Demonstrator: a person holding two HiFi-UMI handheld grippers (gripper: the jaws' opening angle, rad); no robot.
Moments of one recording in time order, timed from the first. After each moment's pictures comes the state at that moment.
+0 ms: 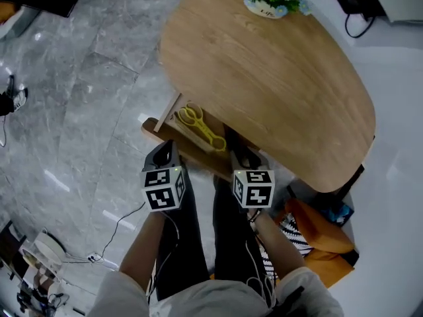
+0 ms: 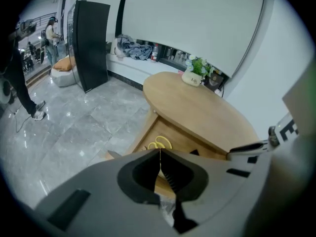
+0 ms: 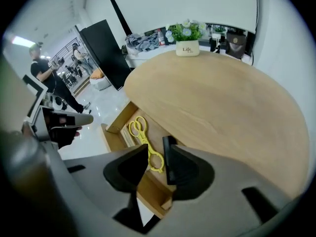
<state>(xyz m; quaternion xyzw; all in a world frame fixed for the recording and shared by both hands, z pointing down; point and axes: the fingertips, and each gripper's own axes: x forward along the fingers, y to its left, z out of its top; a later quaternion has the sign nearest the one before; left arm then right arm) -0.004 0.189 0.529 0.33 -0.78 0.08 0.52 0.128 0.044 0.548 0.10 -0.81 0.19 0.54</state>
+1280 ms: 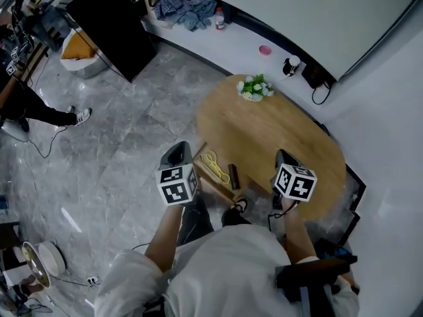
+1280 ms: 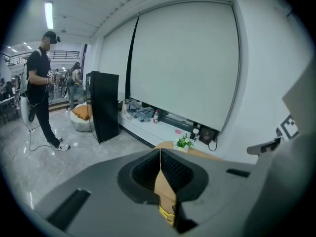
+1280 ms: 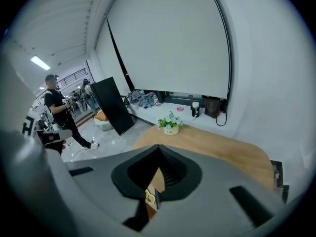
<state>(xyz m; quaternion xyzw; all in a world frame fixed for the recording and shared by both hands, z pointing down) -0.021 0.164 0.137 0.29 -0.91 0.03 0.31 0.141 -0.101 0.173 0.16 -0.90 0.18 0.35</state>
